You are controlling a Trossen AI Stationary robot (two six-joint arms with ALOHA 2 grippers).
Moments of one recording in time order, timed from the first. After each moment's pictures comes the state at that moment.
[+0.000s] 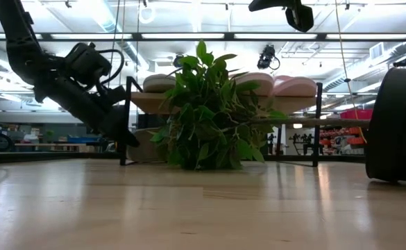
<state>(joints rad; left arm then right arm) 0.48 1.39 0.23 0.61 -0.12 0.01 0.01 1.19 1.16 -0.44 0.21 0.76</state>
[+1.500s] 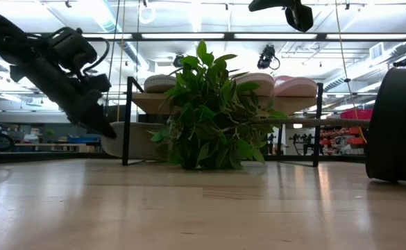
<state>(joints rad) 0.48 0.98 0.23 0.08 -0.09 -0.08 0.01 1.19 1.16 -0.44 0.21 0.74</state>
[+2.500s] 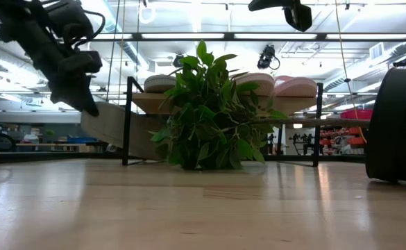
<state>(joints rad) 0.40 0.77 0.46 -0.52 -0.07 -0.31 0.01 1.19 1.16 -0.44 0.21 0.70</state>
